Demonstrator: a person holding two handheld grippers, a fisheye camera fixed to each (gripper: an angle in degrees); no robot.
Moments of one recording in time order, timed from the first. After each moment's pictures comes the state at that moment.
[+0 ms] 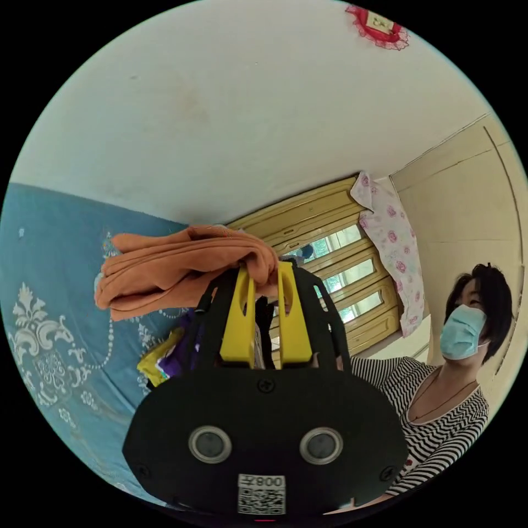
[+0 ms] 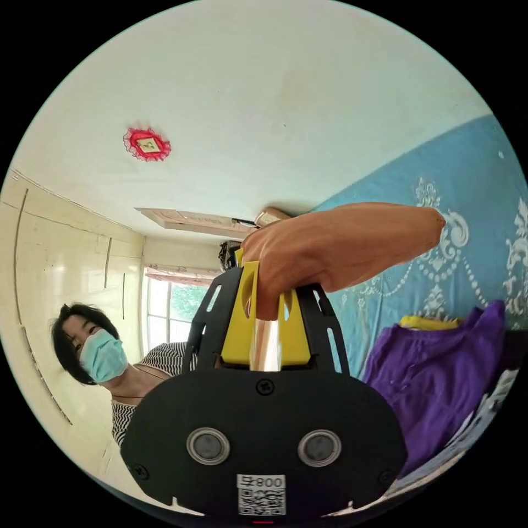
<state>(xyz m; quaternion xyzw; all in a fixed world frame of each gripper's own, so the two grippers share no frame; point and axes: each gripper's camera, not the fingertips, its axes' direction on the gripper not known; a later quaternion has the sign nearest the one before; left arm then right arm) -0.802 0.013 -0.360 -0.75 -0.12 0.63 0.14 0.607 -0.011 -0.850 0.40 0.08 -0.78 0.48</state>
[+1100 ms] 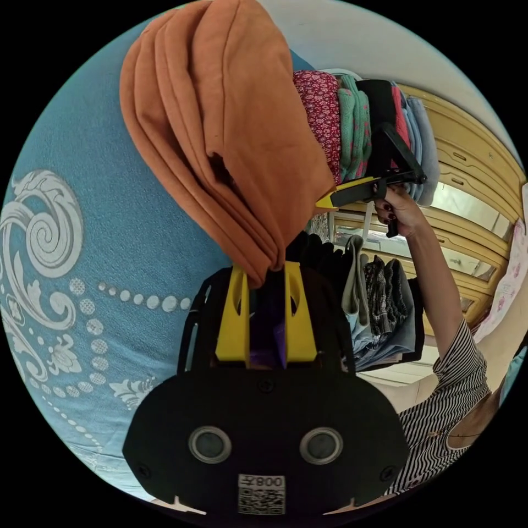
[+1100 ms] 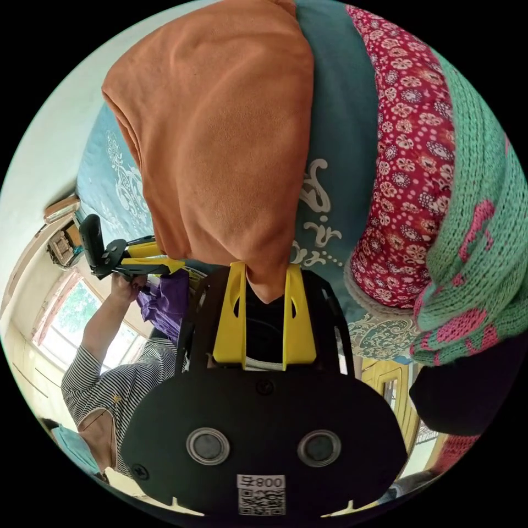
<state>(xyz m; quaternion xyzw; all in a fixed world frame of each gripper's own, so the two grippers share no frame) -1.427 0.082 -0.092 -0.62 -0.48 0.62 -0.07 0.300 -0.230 -1.455 0.52 0.38 -0.34 0.69</state>
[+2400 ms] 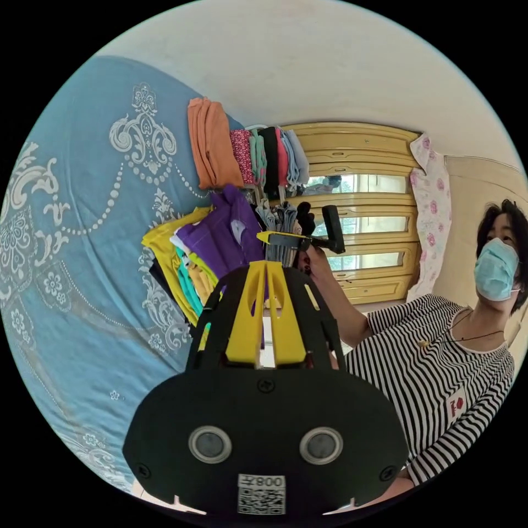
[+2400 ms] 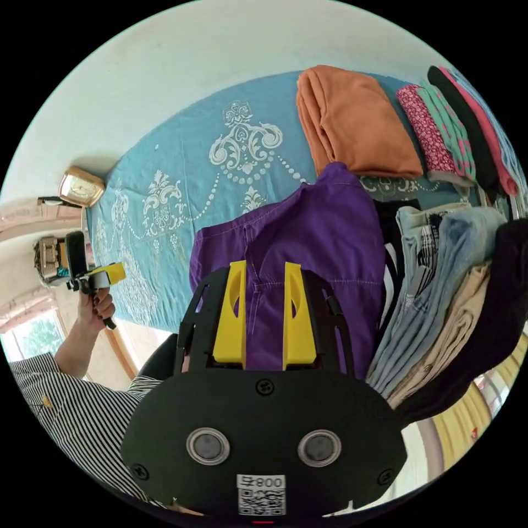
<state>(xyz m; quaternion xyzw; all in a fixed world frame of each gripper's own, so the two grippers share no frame) -0.982 -0.057 -0.191 -0.73 -0.34 0.59 0.05 0.505 -0.079 -1.047 0.72 0.30 -0.40 0.49</state>
